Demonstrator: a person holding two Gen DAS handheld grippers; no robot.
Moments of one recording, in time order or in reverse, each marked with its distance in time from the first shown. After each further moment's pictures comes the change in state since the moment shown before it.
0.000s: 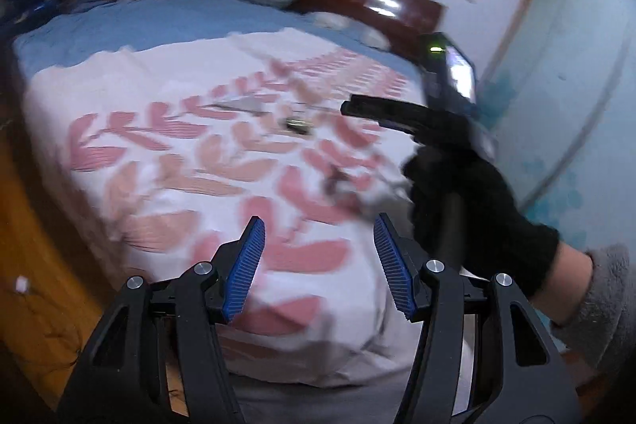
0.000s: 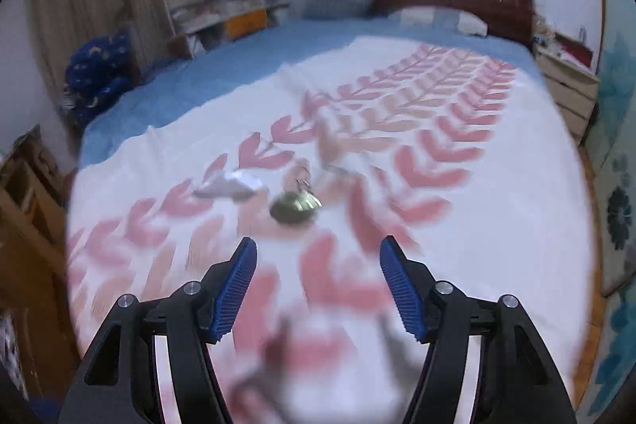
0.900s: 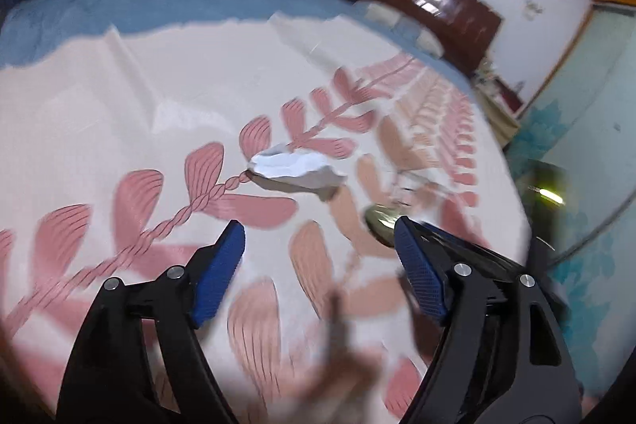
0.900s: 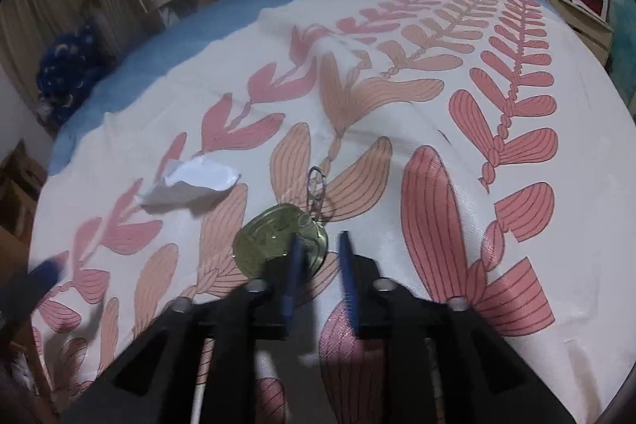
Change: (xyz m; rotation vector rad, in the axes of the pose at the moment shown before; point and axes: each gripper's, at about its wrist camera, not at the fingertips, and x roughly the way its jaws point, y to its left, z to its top) left arm 0.182 0.077 0.119 -0.124 0.081 0.024; right arm 0.085 0.002 -0.008 0.057 0.121 0.080
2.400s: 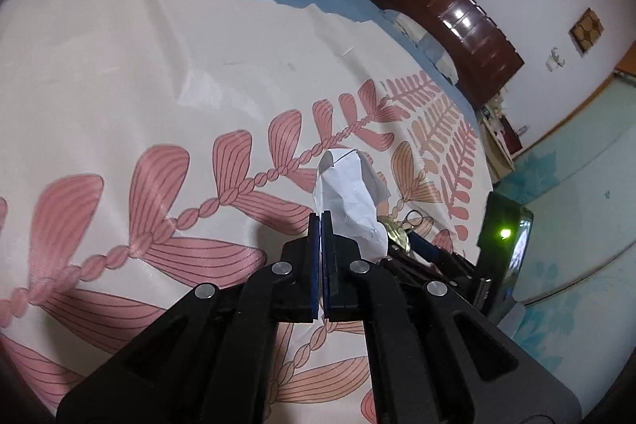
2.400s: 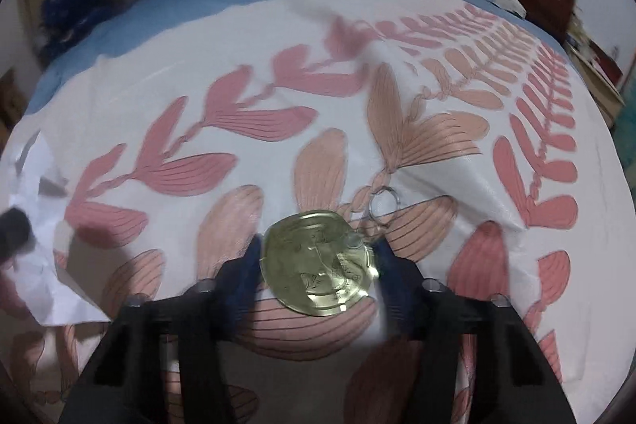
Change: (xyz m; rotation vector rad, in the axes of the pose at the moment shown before) left arm -0.021 0.033 0.008 -0.192 0.007 -0.062; right arm 0.035 0.029 0.018 -0.197 0.048 -0.103
